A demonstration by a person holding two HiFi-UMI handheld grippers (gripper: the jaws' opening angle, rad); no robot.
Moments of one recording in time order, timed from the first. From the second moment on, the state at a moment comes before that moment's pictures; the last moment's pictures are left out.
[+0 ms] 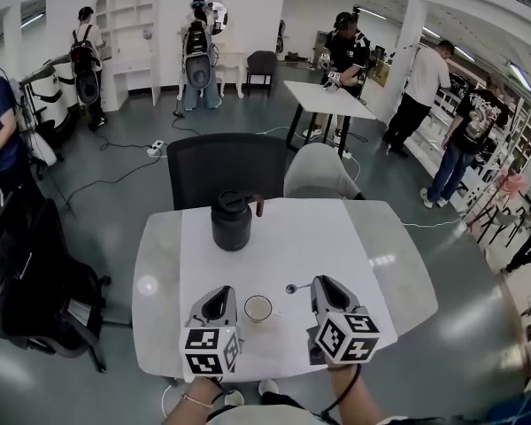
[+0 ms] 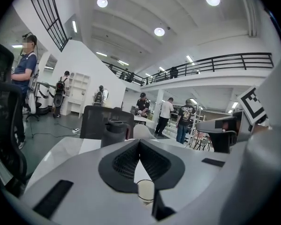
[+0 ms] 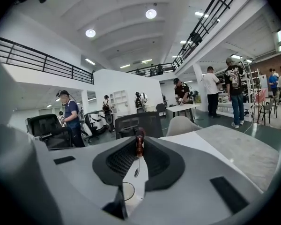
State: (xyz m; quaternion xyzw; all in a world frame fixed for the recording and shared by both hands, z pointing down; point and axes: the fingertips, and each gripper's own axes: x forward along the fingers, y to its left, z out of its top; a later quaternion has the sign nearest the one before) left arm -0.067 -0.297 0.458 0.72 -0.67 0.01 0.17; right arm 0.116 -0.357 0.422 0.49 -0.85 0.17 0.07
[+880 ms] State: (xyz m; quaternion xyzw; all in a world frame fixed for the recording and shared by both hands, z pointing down) left arm -0.091 -0.263 0.491 0.67 -0.71 0.03 0.20; right arm 0.084 -0.353 0.462 0.43 -0.87 0.21 0.12
